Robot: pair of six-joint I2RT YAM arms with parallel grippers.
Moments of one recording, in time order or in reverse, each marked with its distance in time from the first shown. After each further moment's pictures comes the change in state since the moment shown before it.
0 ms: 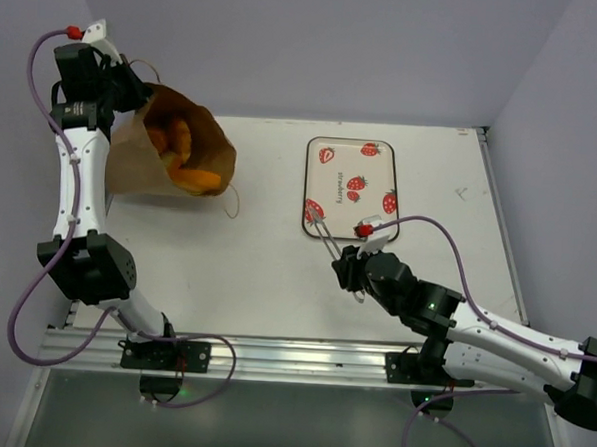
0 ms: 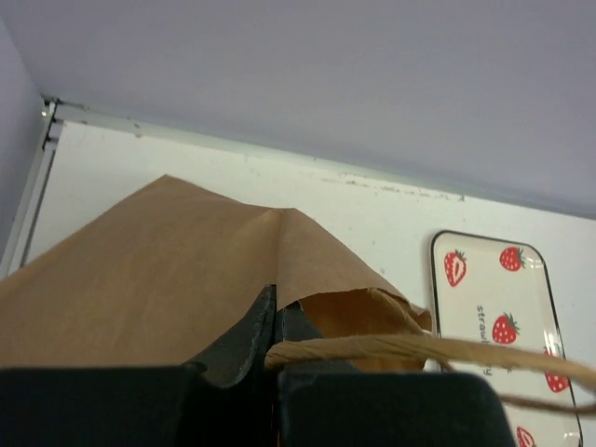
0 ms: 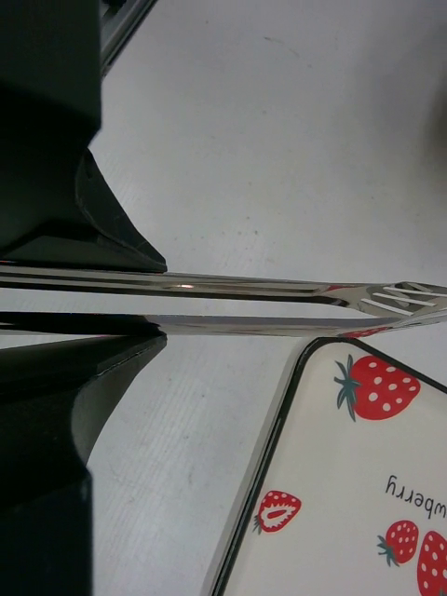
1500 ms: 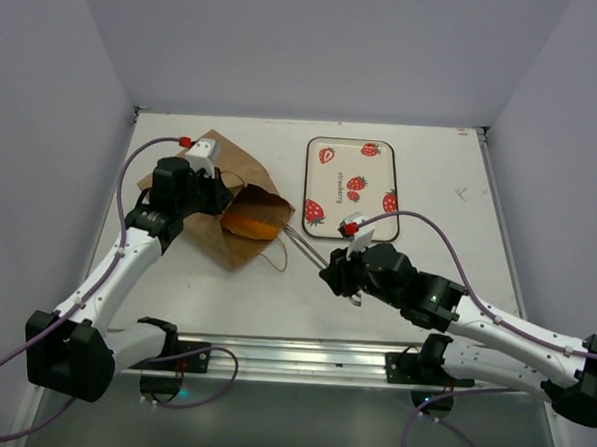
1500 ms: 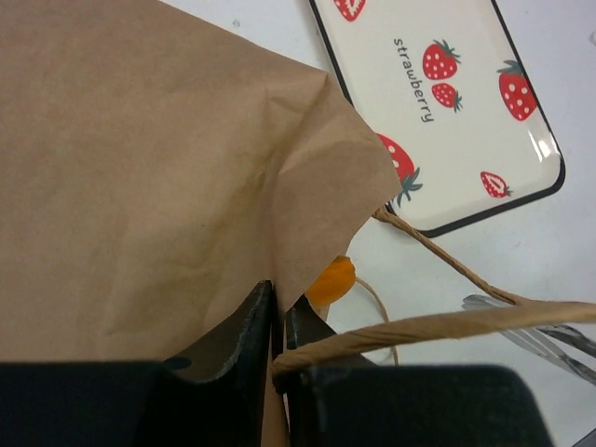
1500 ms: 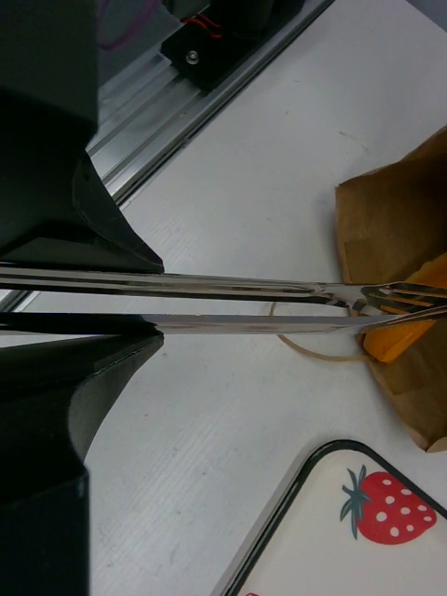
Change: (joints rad) left arm -0.457 -0.583 -1.052 0.339 -0.088 0.061; right arm -0.001 0.035 0.124 -0.107 -0.243 -0.054
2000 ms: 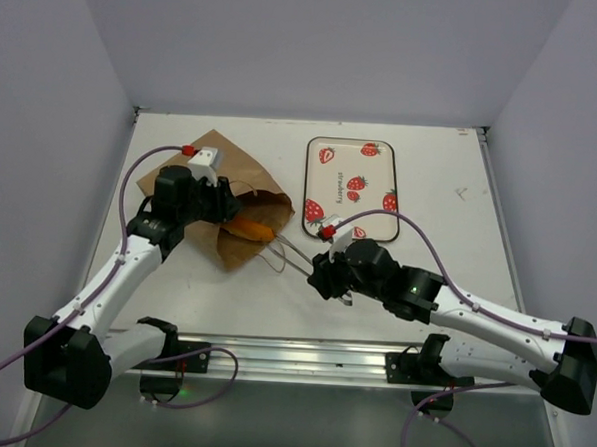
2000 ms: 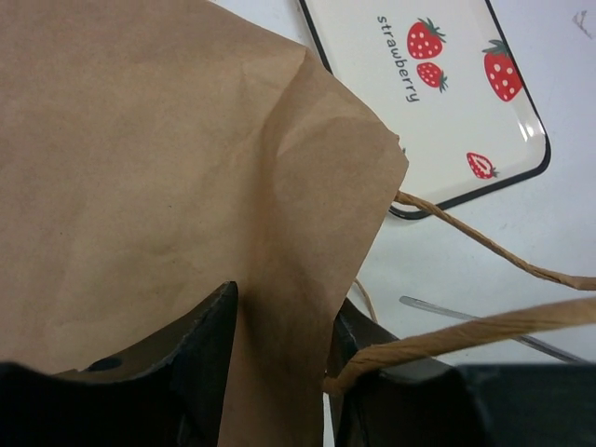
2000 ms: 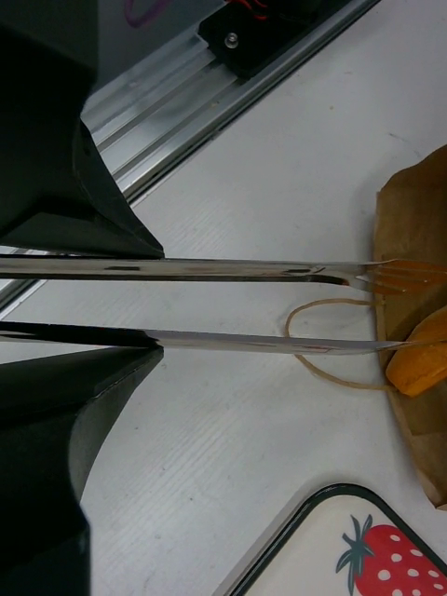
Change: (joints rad) left arm -0.028 -0.026 -0.062 0.019 0.018 -0.021; right arm 0.000 0.130 0.027 0.036 -0.096 -0.083
